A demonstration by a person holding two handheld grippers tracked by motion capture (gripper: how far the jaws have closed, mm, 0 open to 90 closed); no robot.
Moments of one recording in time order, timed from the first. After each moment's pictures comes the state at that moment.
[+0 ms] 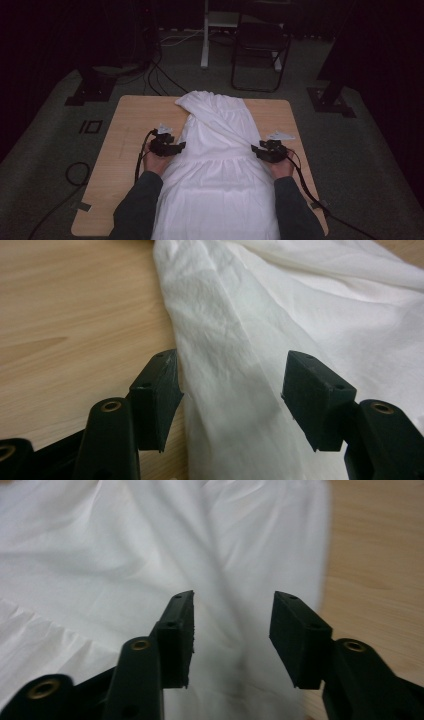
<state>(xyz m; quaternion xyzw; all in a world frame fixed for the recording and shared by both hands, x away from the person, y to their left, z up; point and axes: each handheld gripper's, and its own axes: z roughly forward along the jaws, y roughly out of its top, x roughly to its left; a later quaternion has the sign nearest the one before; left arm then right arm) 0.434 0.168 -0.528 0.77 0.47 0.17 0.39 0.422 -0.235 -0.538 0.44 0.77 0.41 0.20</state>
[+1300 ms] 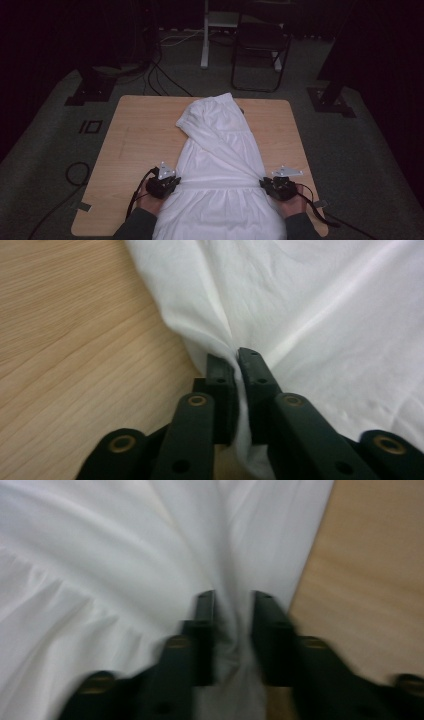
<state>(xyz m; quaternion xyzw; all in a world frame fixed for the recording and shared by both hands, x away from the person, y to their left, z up) 0.313 0.166 -0.561 0.82 0.40 0.17 0.36 0.308 -0.252 -0.562 0.44 0.80 0.37 0.18</state>
